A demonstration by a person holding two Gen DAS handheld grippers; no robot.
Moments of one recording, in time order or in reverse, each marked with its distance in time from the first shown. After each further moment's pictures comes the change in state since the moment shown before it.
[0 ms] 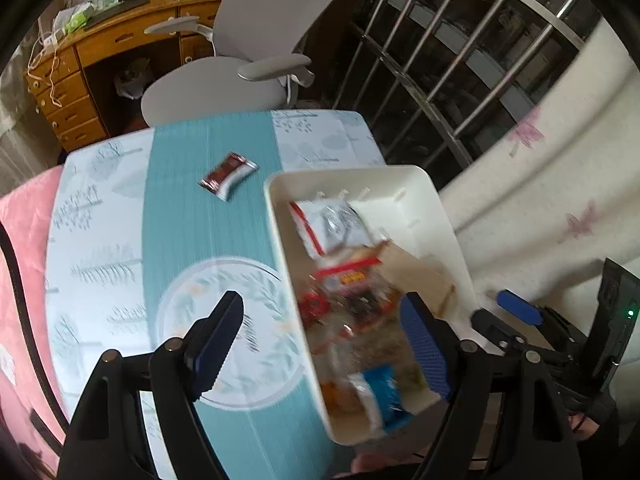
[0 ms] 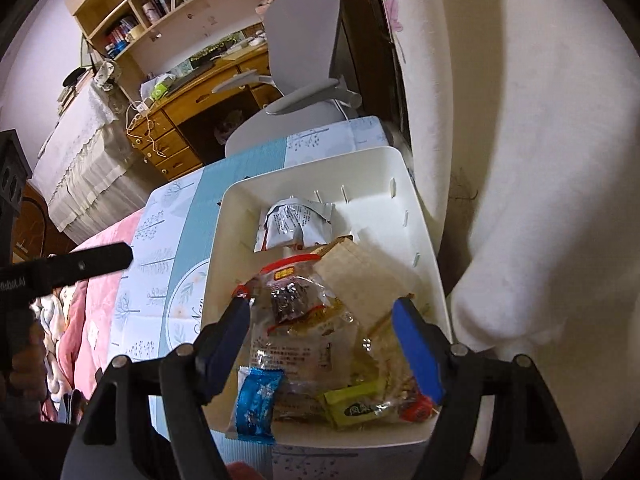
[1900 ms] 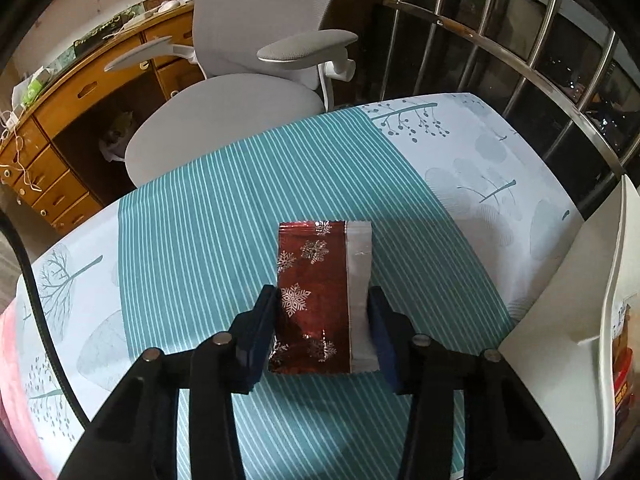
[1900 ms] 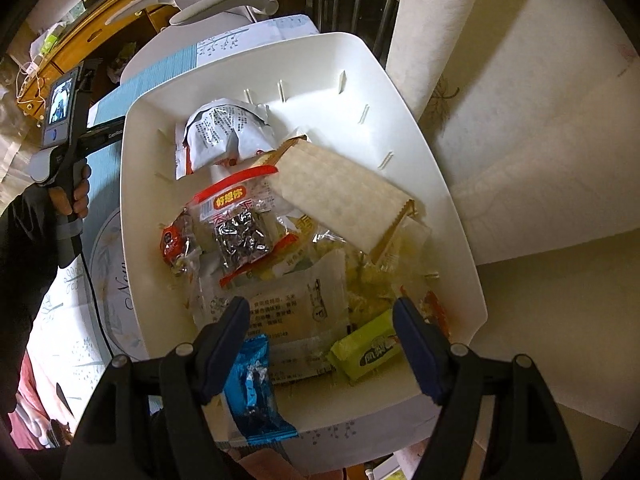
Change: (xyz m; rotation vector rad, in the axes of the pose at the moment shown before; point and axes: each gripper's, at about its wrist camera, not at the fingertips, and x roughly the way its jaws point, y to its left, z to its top) left arm 0.241 0.132 0.114 0.249 -0.042 0.136; right arm 0.067 0.037 -0.016 0.135 0.329 -0.356
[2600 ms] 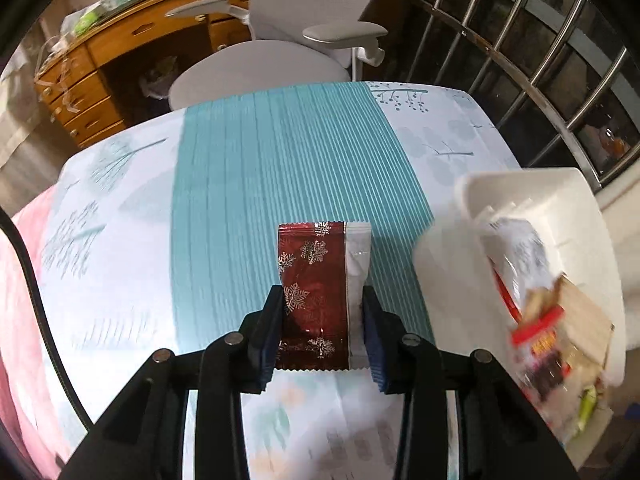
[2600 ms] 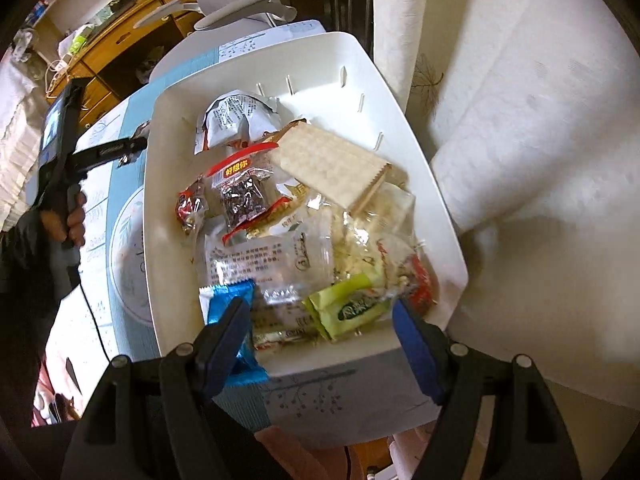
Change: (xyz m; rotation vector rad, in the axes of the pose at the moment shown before) left arm -0.105 -0.029 -0.074 -0.229 0.090 0.041; right arm -0.021 -0.037 -0.038 -0.055 -0.036 0.121
